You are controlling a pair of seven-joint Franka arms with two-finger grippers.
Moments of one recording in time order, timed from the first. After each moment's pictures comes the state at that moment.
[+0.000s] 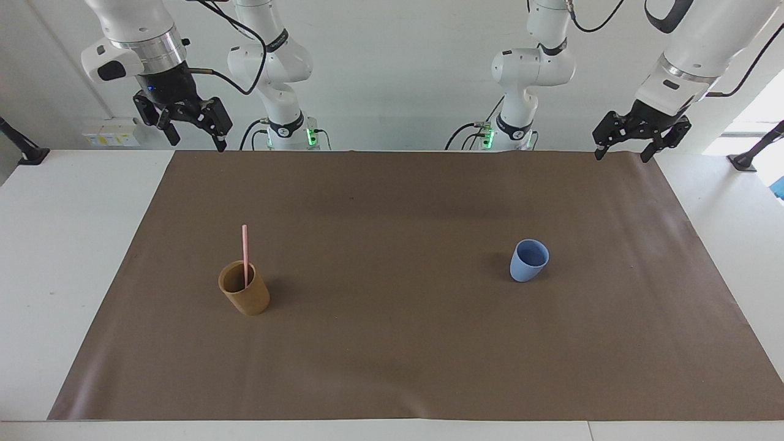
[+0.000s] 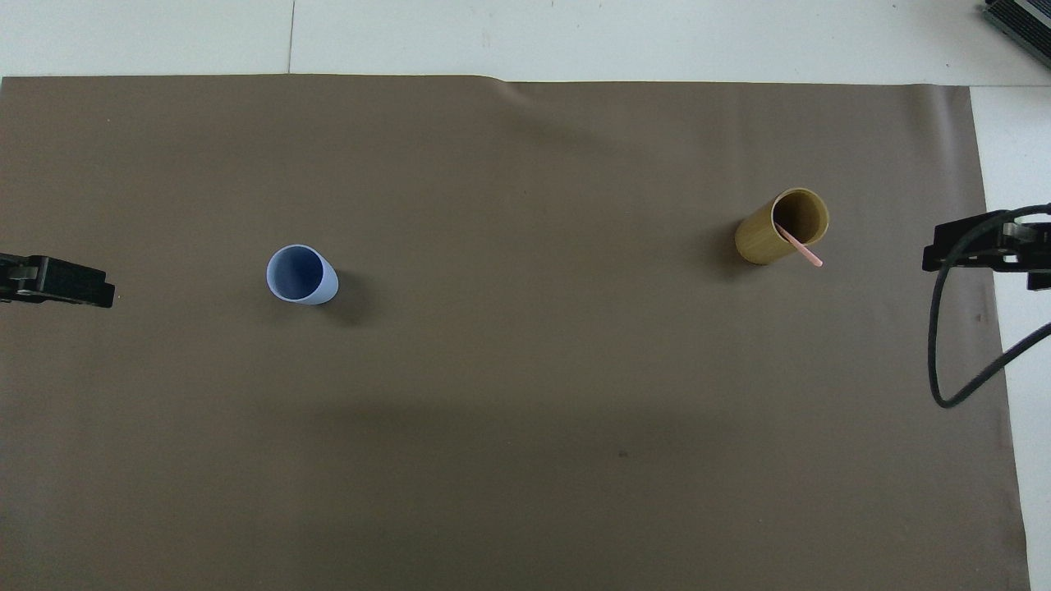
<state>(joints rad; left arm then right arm) -0.07 -0.07 0.03 -1.62 -0.02 1.55 0.07 -0.01 -0.03 0.02 -1.48 -0.01 1.50 0.21</state>
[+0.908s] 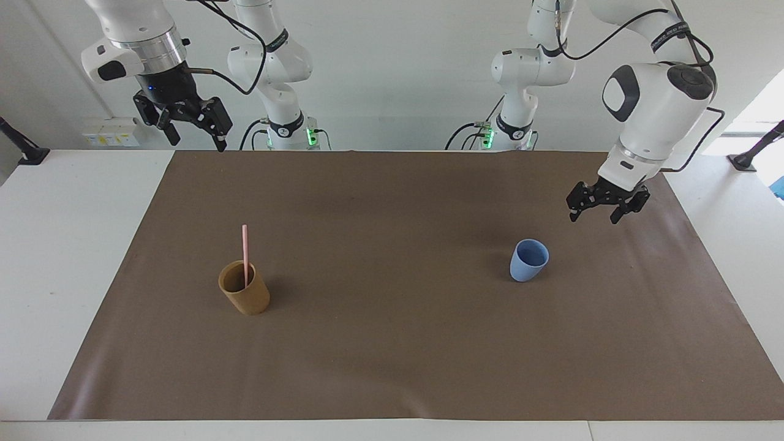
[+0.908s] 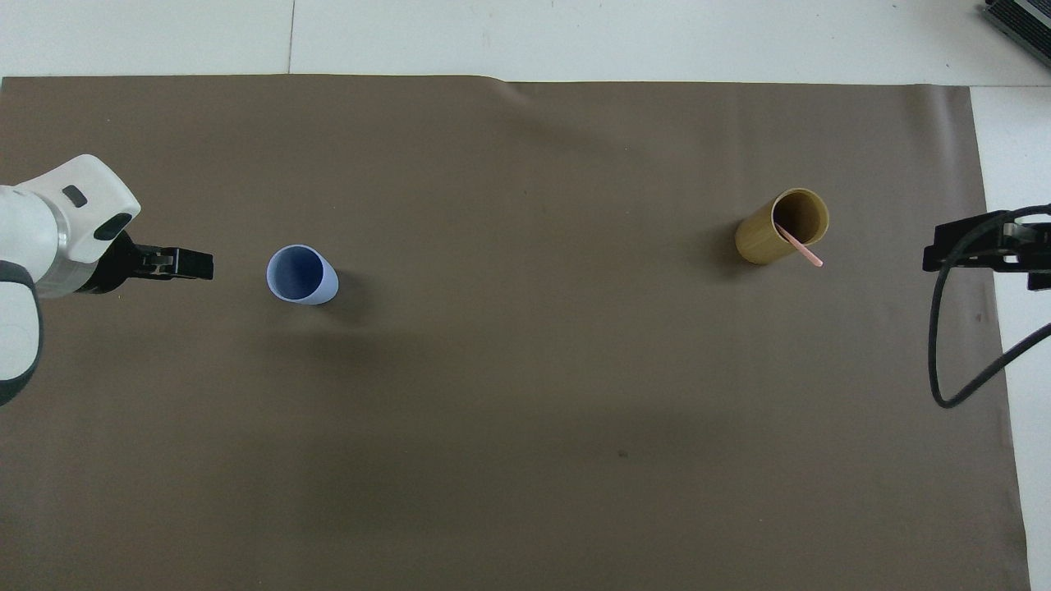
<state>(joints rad) -0.07 0.02 0.02 -1.96 -0.04 2.08 0.06 -0.01 -0.03 0.02 -1.48 -0.01 1.50 0.21</state>
